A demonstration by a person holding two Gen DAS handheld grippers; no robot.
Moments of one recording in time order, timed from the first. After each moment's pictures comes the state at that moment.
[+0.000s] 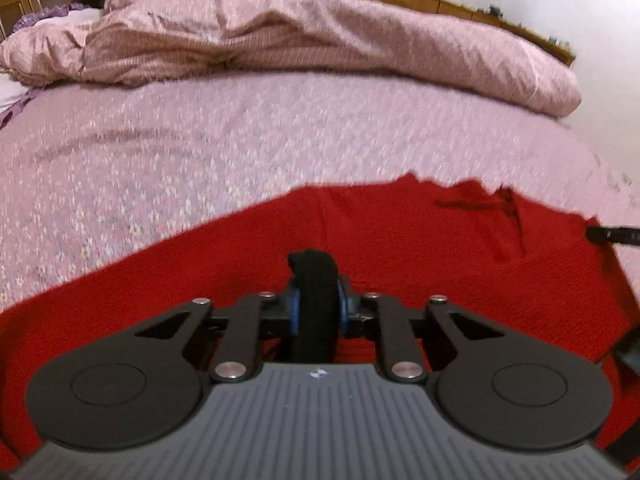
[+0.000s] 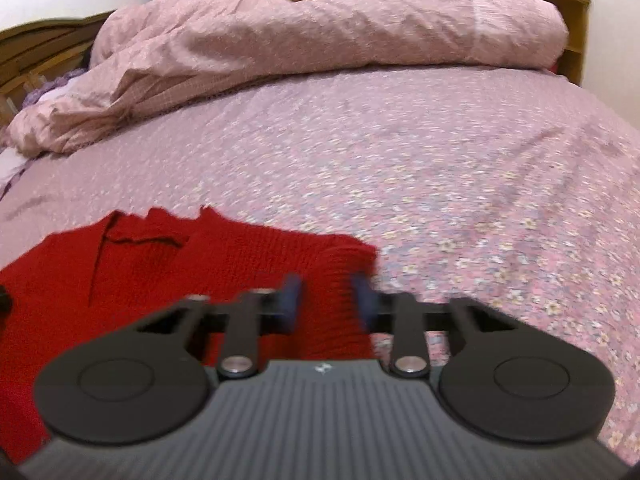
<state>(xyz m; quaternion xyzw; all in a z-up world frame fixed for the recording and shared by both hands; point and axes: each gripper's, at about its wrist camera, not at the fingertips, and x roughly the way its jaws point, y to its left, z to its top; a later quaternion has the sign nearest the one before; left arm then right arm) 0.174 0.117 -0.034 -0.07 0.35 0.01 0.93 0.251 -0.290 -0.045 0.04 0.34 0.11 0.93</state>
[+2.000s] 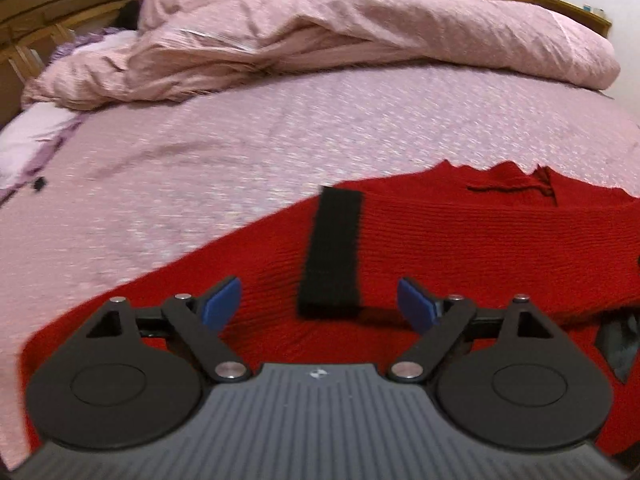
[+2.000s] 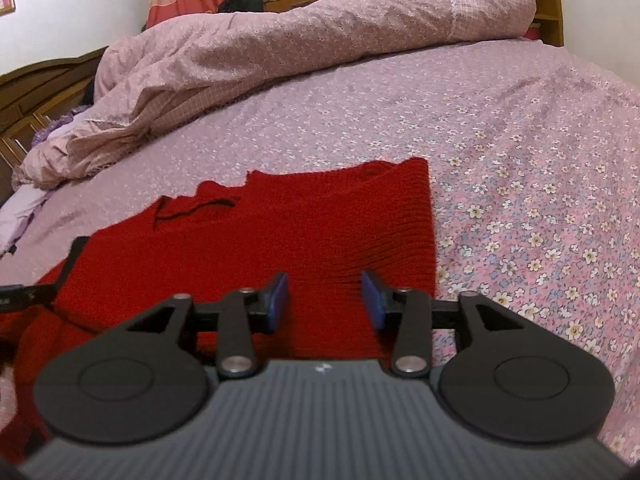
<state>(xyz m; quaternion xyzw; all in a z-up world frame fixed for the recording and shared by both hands) 0.155 0.095 -0.016 0.00 0.37 0.11 0.92 0.173 -0.275 -0.055 0.11 0.33 0.11 0.93</state>
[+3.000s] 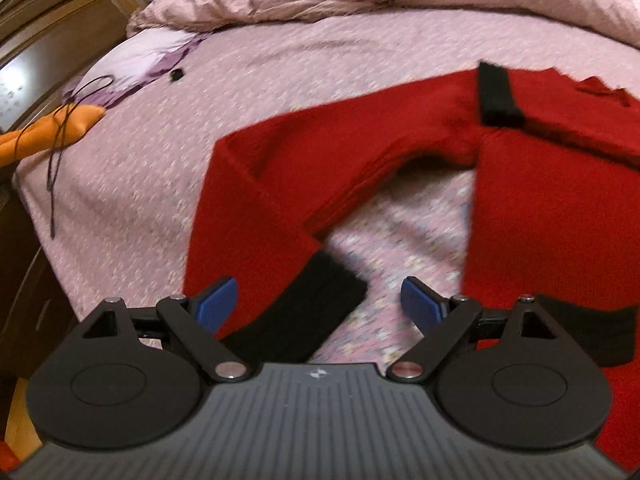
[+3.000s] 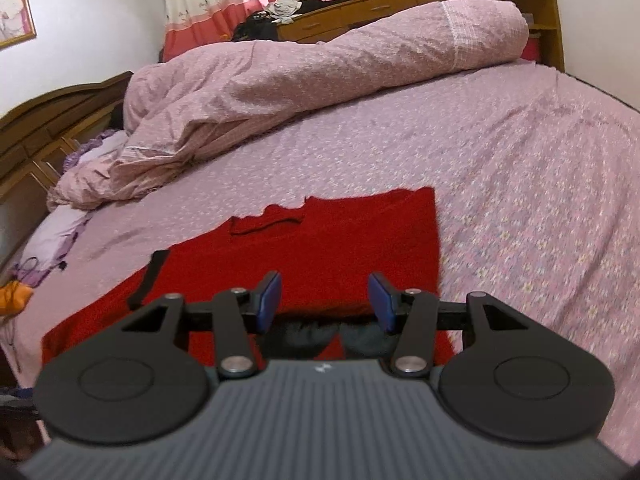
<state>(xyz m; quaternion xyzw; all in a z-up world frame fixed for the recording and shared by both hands) -0.004 0.162 -0.050 0.00 0.43 0.23 0.87 0.086 -0.273 0.016 0.14 0.32 0.12 0.93</state>
